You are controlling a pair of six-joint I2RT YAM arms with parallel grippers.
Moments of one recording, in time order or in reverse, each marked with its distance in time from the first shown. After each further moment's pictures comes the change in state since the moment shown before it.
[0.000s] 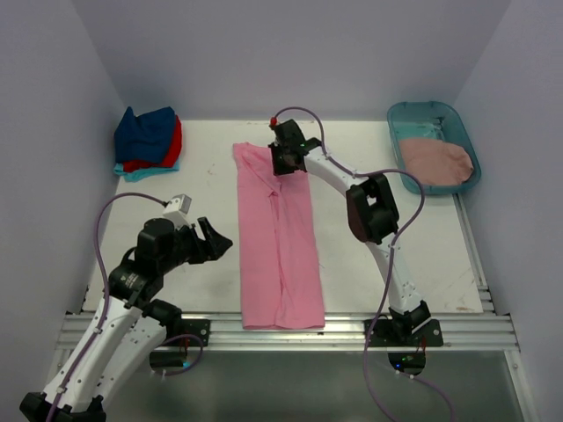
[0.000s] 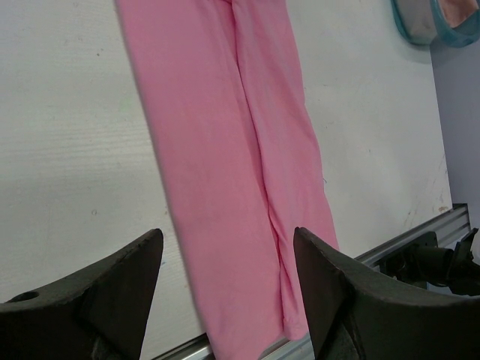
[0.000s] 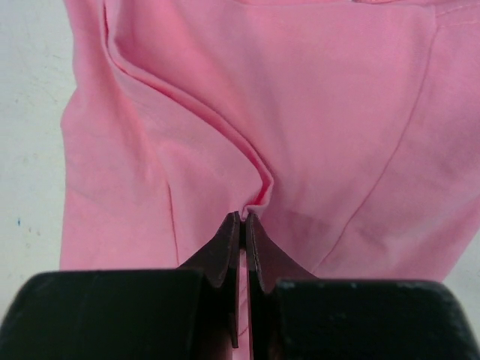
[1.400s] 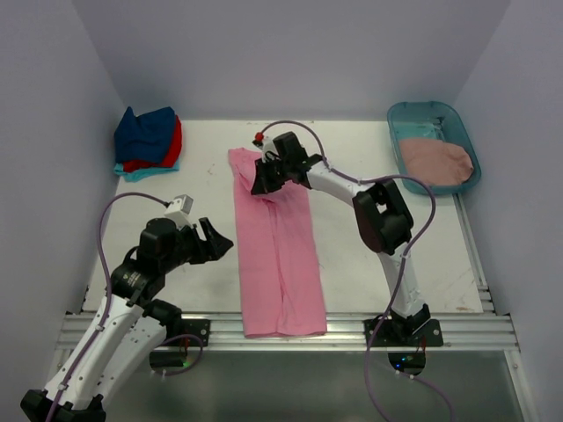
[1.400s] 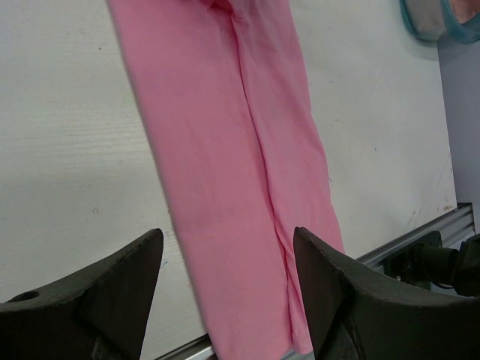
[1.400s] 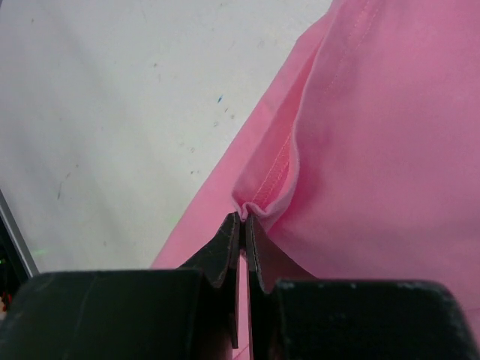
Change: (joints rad) left arm 0.000 0.014 -0.016 0.014 0.000 0.000; right arm 0.055 -0.207 -0.374 0.297 -0.484 -0.054
